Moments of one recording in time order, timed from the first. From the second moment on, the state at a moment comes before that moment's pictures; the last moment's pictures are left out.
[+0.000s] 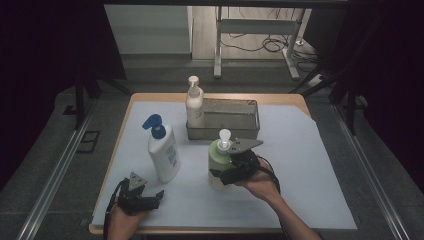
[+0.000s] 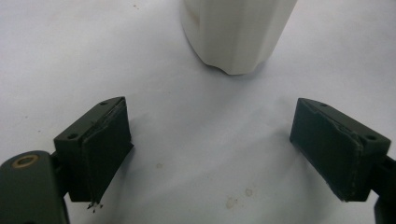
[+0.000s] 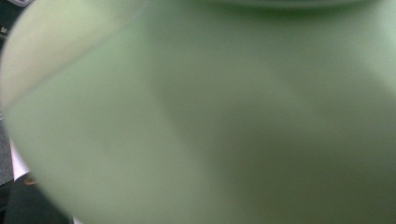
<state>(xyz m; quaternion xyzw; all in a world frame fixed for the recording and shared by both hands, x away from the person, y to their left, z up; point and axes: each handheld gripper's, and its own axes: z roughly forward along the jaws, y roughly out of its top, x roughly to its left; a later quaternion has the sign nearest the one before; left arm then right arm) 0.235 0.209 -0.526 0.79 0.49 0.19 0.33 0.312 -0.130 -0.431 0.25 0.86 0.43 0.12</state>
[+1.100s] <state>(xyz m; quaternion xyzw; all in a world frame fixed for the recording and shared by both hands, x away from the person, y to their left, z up) 0.235 0.209 -0.526 0.79 0.49 0.18 0.33 0.343 -0.137 -0.376 0.29 0.85 0.42 0.15</state>
